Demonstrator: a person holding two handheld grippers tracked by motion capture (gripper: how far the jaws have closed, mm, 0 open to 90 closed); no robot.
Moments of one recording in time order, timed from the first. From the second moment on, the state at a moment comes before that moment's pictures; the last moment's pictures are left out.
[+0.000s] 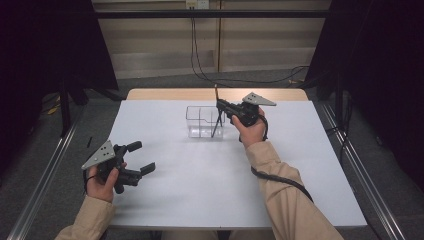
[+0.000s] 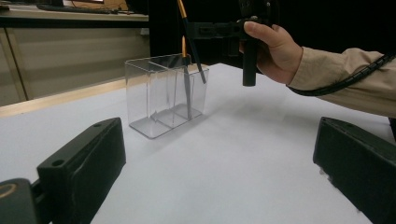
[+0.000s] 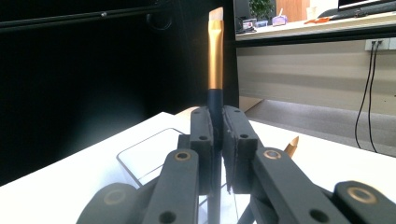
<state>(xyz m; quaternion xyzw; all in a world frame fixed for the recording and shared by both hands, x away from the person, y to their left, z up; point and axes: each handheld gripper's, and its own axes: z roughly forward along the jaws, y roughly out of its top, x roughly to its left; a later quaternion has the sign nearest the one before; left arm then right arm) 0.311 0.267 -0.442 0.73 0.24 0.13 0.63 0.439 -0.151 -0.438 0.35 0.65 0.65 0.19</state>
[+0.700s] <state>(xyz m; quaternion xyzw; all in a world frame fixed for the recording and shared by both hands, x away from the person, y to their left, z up) 0.311 0.267 -0.442 0.73 0.24 0.13 0.63 0.435 -0.155 -0.437 0.35 0.65 0.64 0.18</state>
